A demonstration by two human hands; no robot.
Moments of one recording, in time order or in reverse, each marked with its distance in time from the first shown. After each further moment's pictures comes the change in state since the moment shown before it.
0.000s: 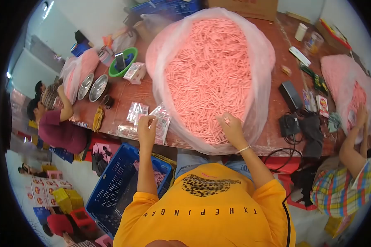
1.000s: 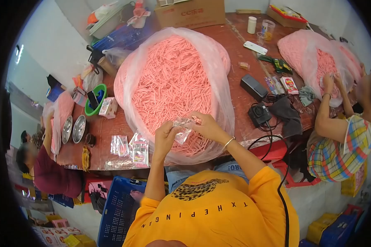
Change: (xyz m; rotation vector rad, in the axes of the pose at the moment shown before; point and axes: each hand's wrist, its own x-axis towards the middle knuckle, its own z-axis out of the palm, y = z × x) left_hand 0.022 0.134 0.085 -0.539 -0.489 0.161; right_hand 0.012 -0.039 -0.046 0.322 -0.160 -0.150
